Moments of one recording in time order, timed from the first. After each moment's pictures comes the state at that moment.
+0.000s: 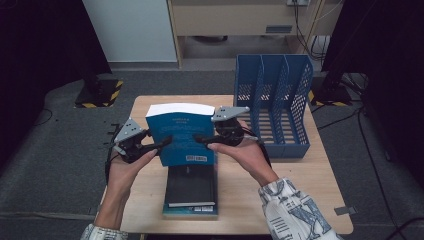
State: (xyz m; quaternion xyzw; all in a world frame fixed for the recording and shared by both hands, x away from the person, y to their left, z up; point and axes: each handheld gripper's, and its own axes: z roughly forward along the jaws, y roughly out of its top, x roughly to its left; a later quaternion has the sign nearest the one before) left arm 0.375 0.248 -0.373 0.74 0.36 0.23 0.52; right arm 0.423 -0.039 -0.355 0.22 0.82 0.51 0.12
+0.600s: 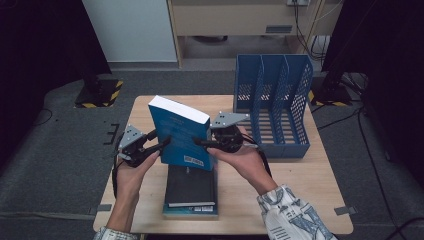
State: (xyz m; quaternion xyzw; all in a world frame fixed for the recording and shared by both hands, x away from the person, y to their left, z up) left arm 0.377 0.246 -0.401 0.70 0.41 0.25 0.52; right arm 0.399 -0.037 -0.352 0.22 0.81 0.53 0.13
